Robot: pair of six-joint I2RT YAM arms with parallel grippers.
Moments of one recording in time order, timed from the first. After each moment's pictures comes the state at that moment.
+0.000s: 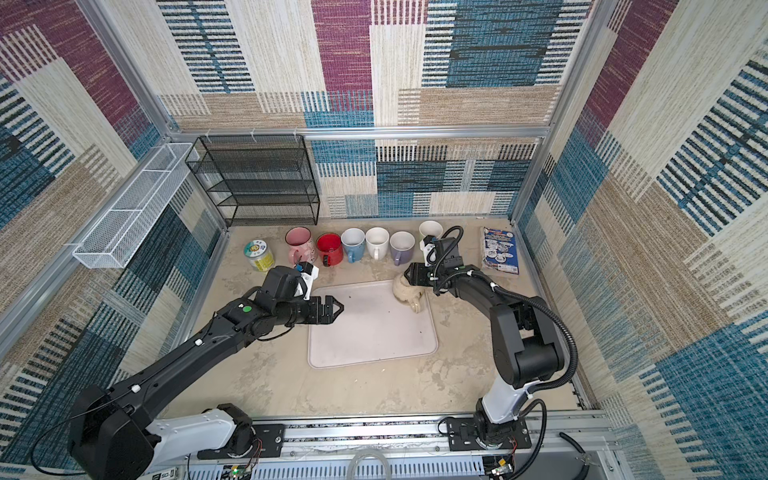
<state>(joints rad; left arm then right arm) -0.55 1.22 0.93 -0.53 0.19 -0.48 0.24 1.67 1.05 -0.21 -0.35 0.29</state>
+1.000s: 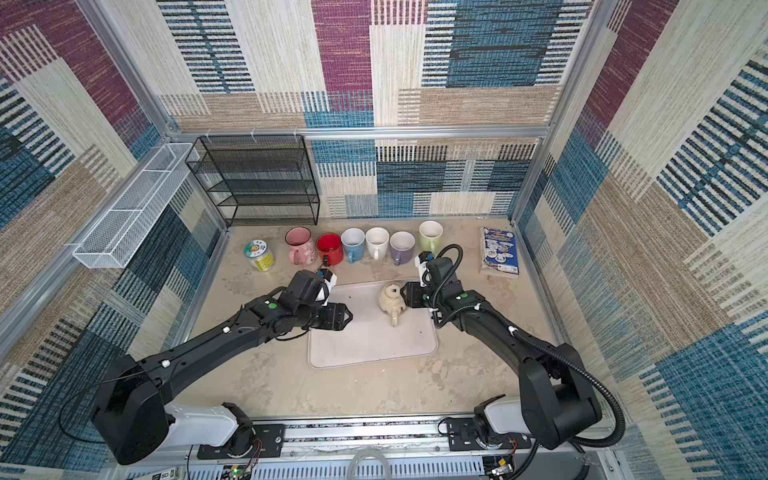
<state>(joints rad) -0.70 1.39 0.99 -0.52 0.11 -0.48 0.39 1.35 0.82 -0.23 -0.20 0.37</state>
